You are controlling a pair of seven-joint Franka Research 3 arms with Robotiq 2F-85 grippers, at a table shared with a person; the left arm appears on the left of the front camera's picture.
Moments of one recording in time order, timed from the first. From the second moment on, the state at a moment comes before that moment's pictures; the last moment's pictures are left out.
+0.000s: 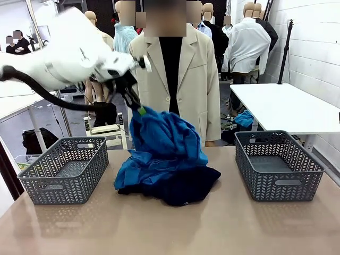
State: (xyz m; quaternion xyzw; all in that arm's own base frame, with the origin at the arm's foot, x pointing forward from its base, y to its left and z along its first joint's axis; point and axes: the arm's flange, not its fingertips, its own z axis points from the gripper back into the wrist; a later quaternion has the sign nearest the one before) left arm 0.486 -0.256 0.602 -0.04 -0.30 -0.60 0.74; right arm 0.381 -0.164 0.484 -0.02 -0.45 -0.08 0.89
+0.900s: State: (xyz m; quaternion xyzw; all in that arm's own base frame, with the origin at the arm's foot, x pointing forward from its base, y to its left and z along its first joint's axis) left arm 0.421 -0.214 0.828 0.06 -0.47 -0.49 0.73; right arm 0.381 -0.164 0.484 -0.02 -0.45 -0.08 0.89
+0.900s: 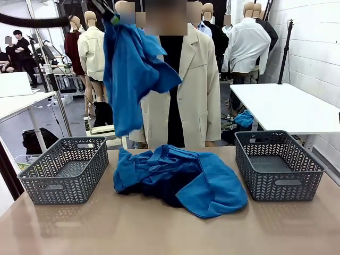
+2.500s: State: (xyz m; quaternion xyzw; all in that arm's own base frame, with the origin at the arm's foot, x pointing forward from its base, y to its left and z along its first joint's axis) left arm 0.384 -0.209 0.877 0.06 -0.51 -0.45 0.73; right arm 0.381 -0.164 0.484 -0.02 -0.45 -0.08 0.89
